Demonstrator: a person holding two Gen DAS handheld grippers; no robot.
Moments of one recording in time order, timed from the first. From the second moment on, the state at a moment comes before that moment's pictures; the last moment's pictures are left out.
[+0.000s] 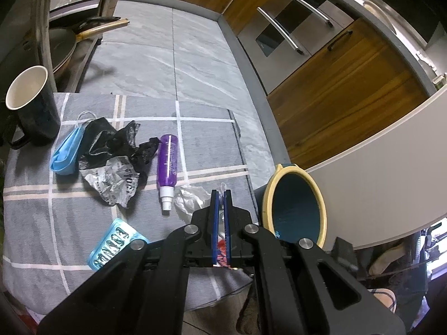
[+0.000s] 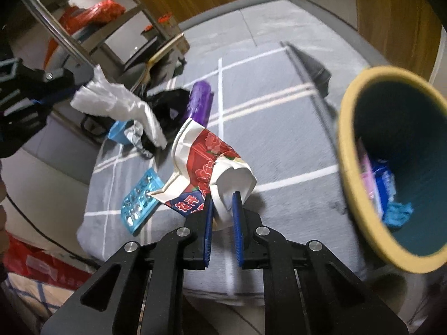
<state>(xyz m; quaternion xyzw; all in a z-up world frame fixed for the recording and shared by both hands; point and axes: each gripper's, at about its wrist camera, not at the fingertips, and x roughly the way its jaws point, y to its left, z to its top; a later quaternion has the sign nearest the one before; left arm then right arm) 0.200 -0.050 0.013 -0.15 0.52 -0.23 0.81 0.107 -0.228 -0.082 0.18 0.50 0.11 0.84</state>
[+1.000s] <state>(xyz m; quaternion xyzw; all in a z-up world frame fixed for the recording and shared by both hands) 0.152 -0.262 0.012 -0.06 0.53 -0.40 0.75 0.012 -0.419 -0.049 0.26 0.42 -0.06 0.87</state>
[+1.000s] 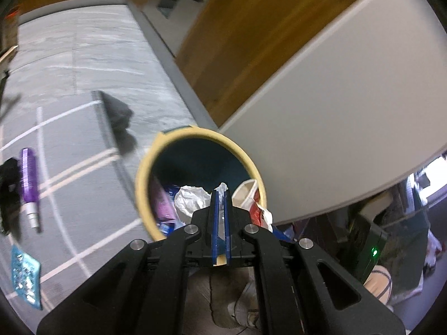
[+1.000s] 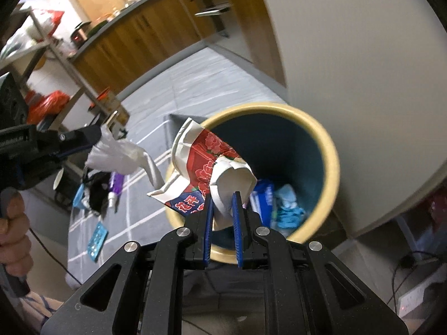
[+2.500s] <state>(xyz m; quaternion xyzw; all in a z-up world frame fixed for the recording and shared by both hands) 0.169 -0.183 -0.016 0.00 0.52 -0.30 0.80 0.049 -0.363 -0.062 0.22 0.44 -0.01 0.87</state>
